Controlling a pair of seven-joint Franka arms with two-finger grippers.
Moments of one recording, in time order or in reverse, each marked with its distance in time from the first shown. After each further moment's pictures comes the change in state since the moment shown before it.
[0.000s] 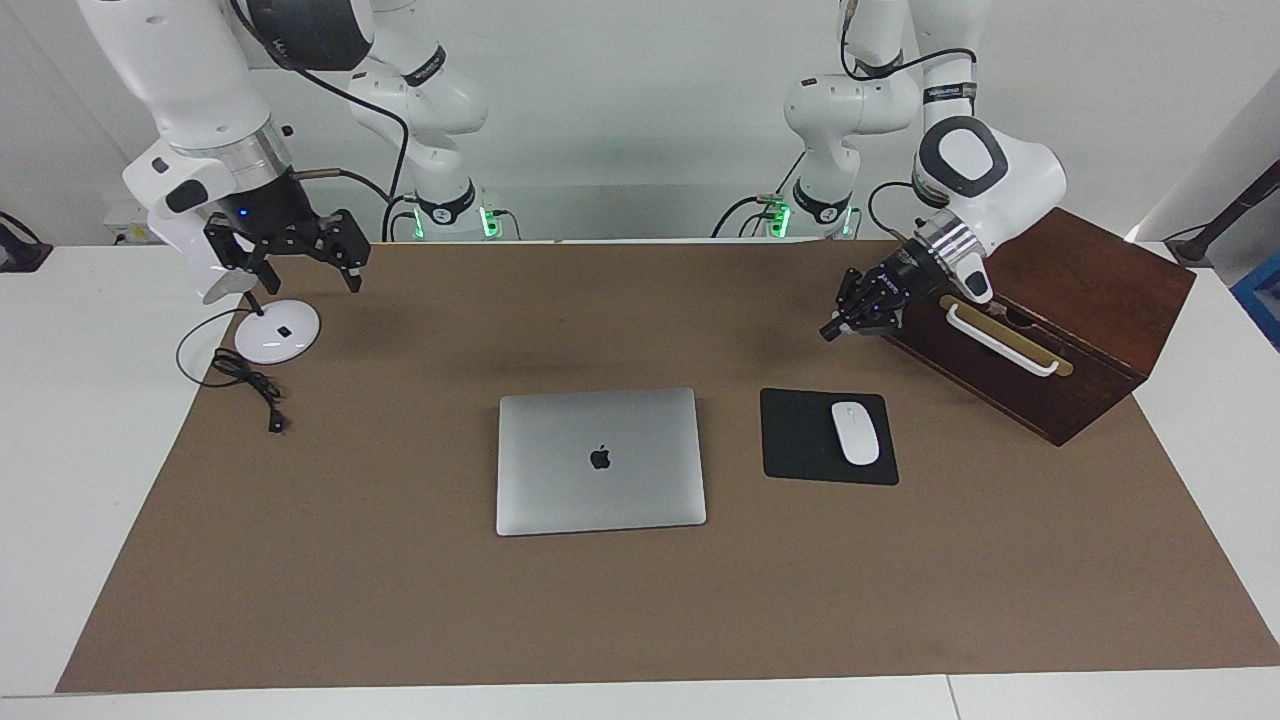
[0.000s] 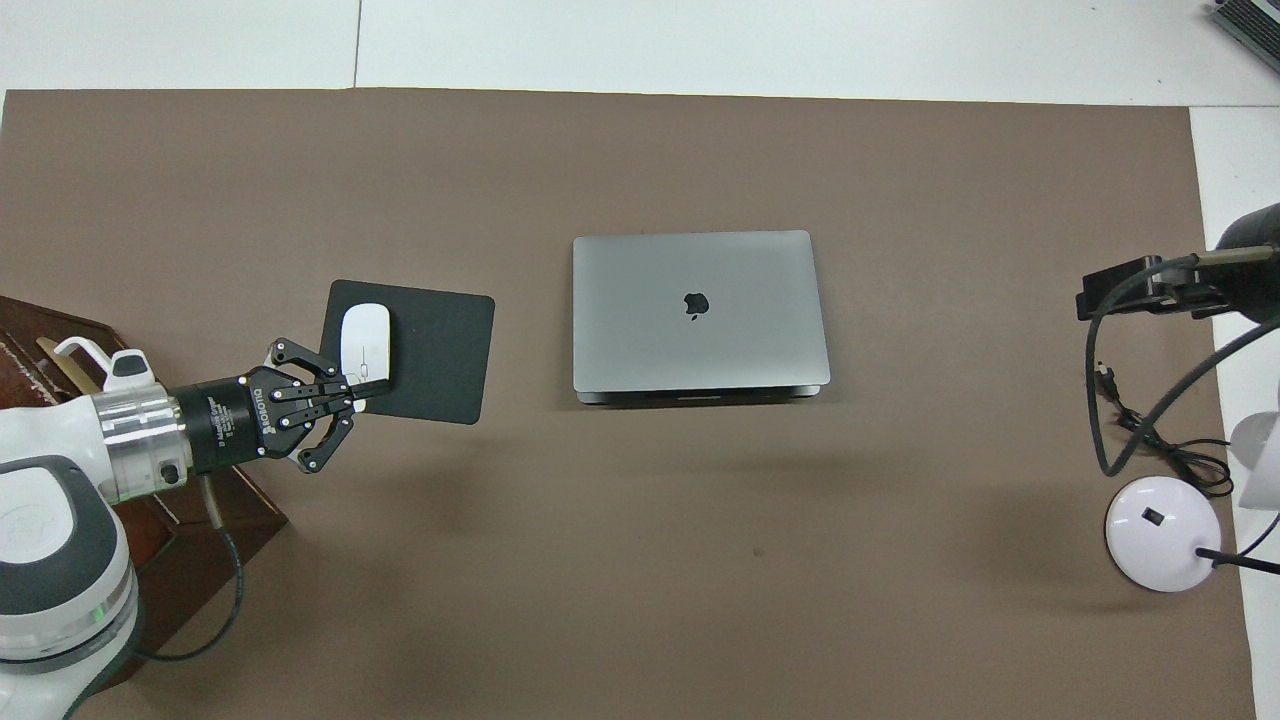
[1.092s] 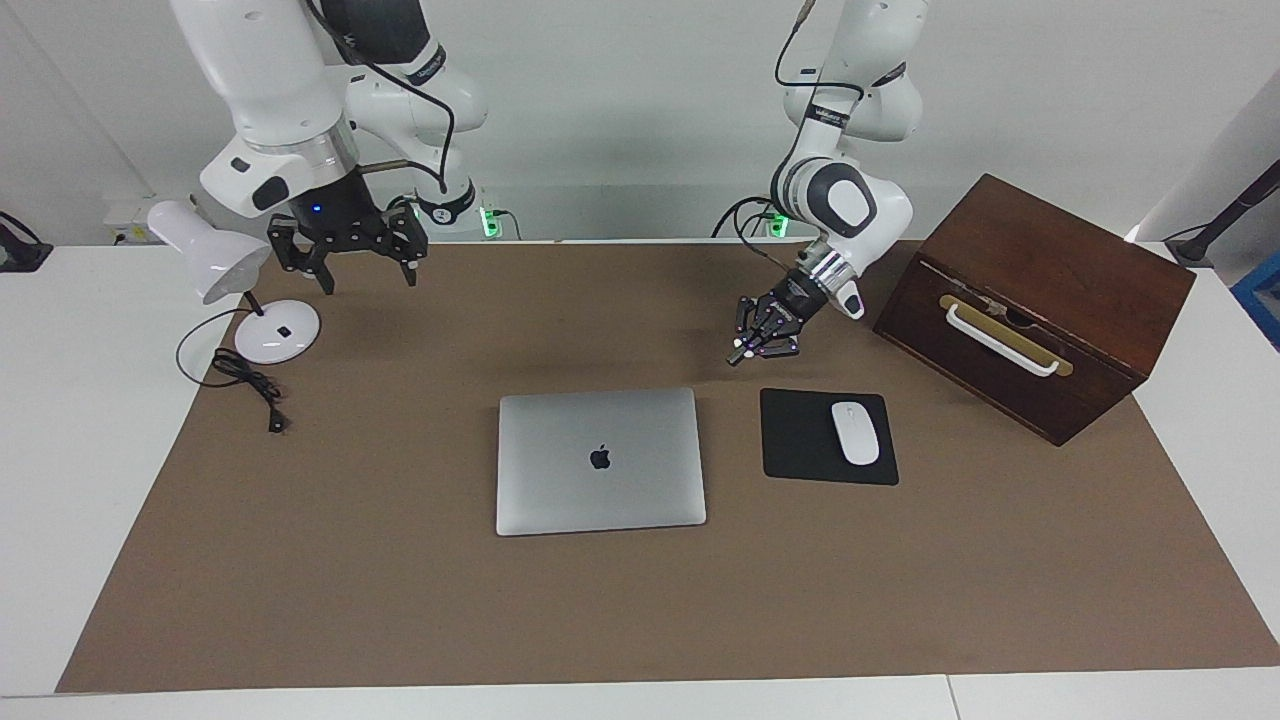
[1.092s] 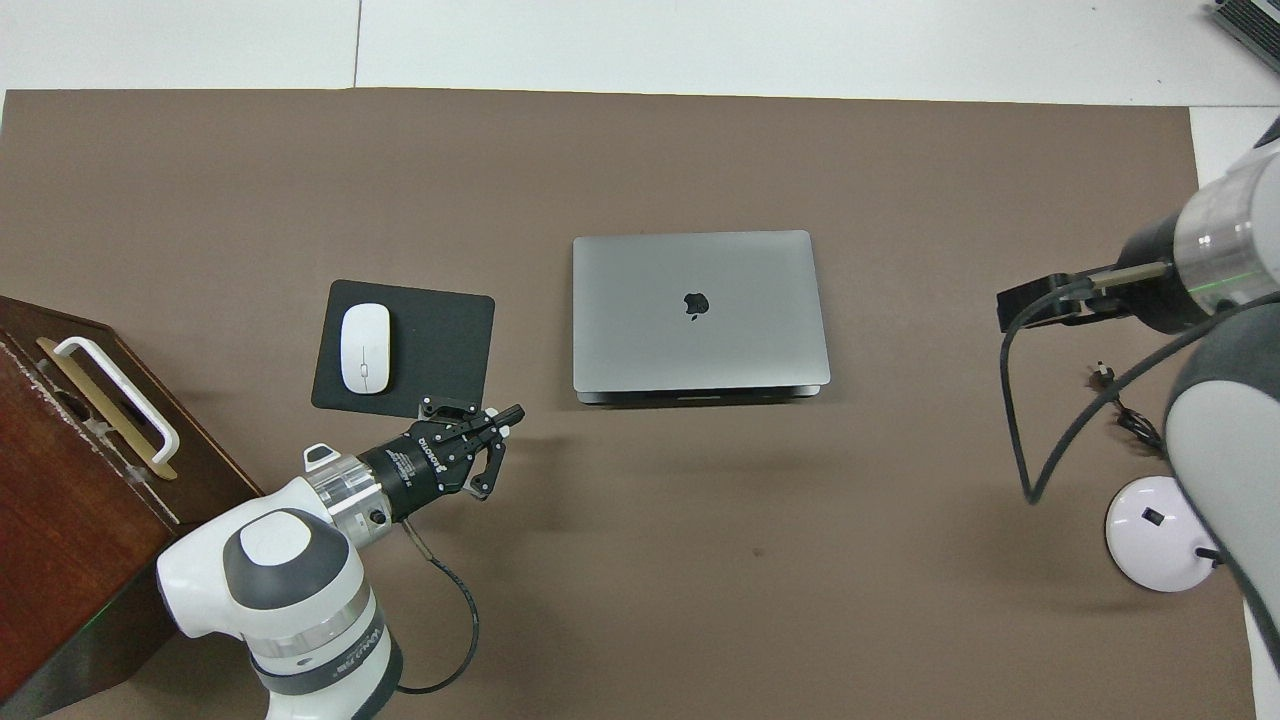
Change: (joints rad) left arm -0.386 0.157 -0.009 -0.089 -0.831 0.382 0.242; right arm 0.137 -0.001 0.007 -0.007 -0.014 0.024 -0.004
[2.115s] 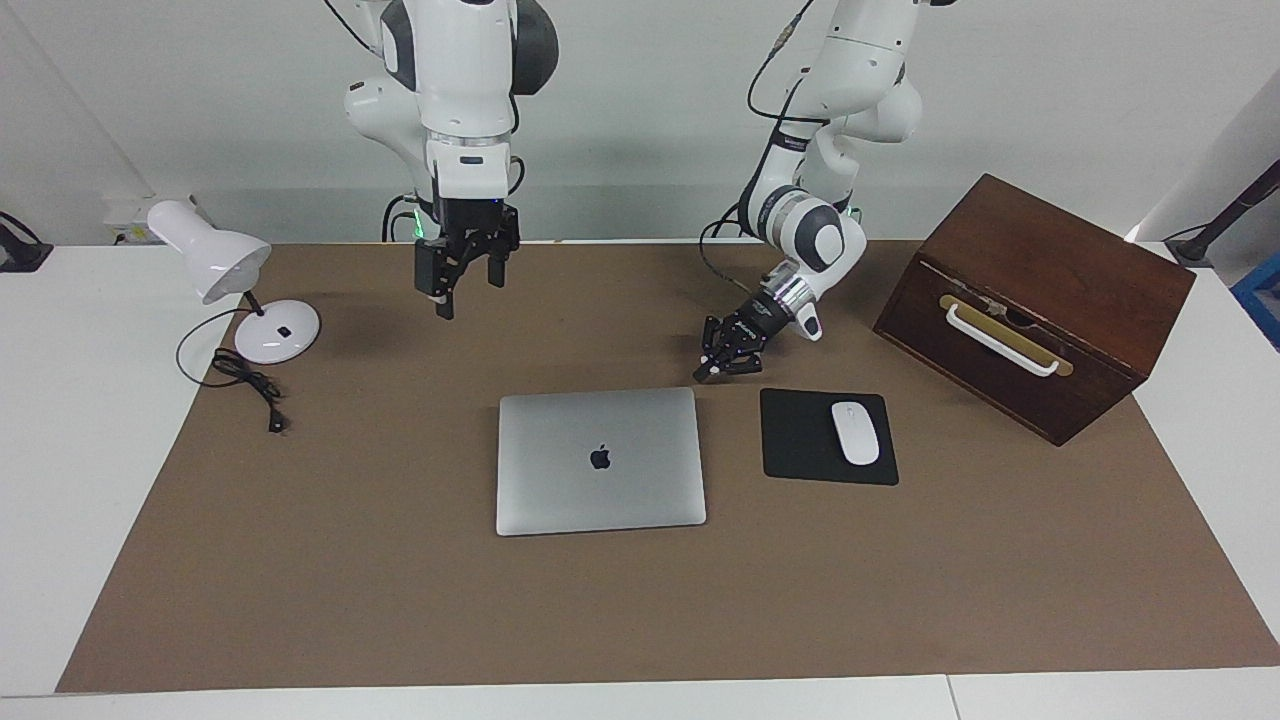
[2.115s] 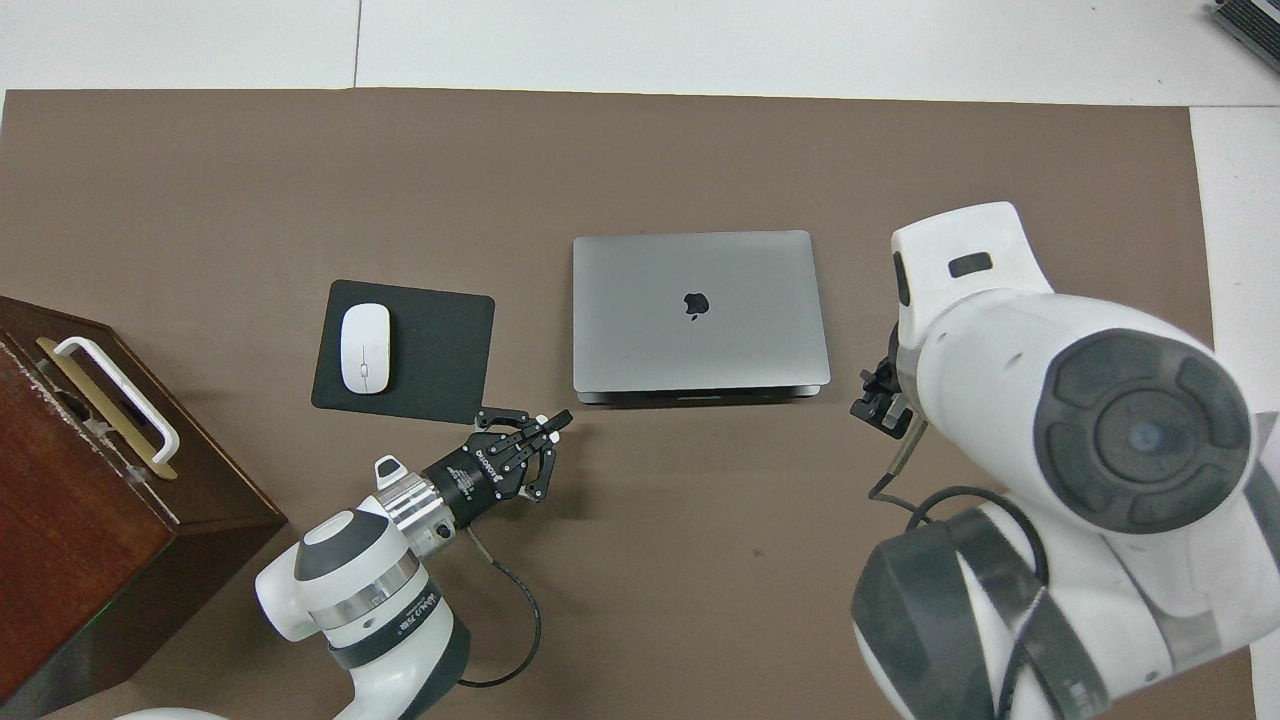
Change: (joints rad) left arm -0.050 0.175 0.001 0.025 -0.389 -0.190 0.422; right arm 0.244 -0.120 0.007 -0.322 -0.266 0.381 -0.583
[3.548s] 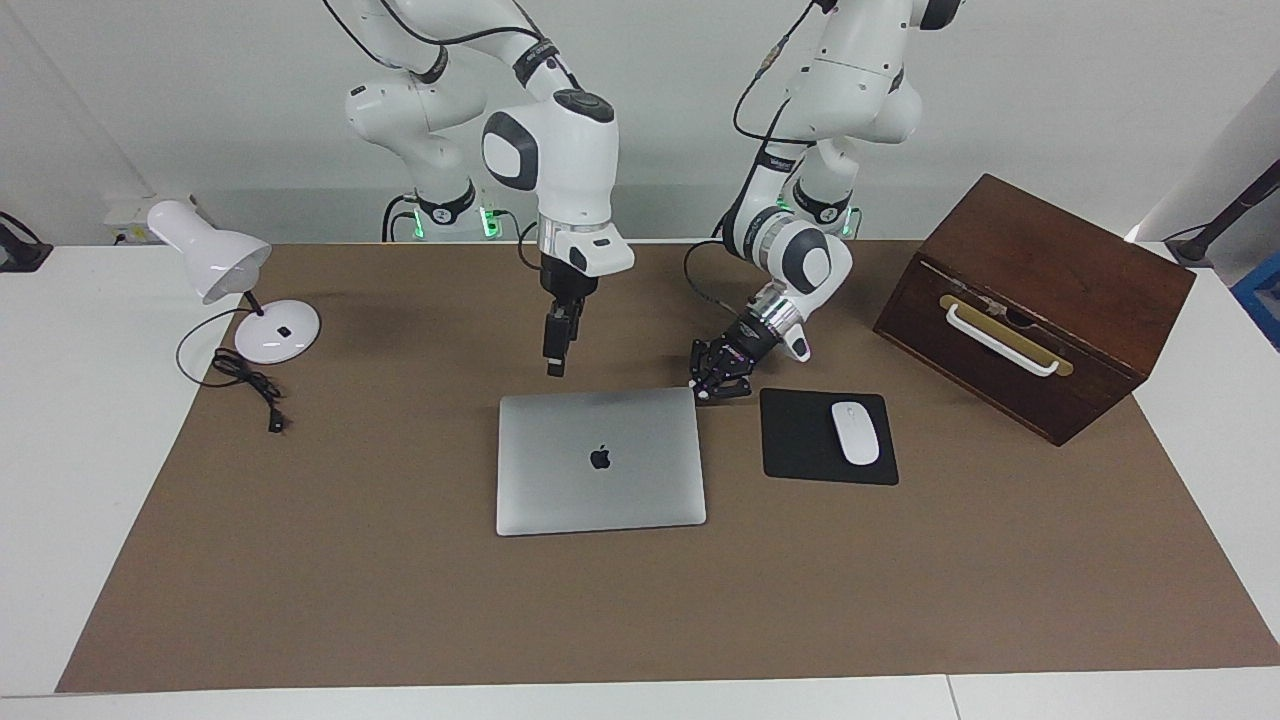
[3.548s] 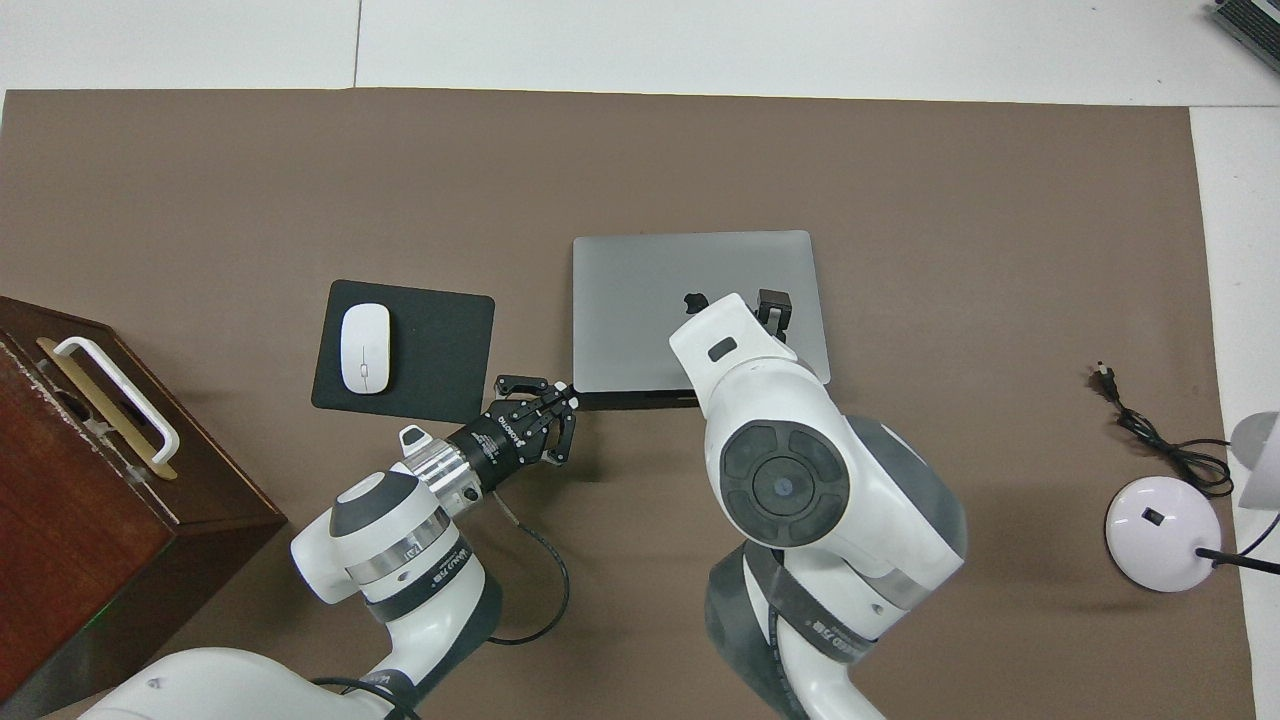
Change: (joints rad) left arm -0.017 0.114 0.008 0.139 -0.045 0.035 0.017; right arm 0.144 0.182 0.001 -0.124 -0.135 0.269 0.003
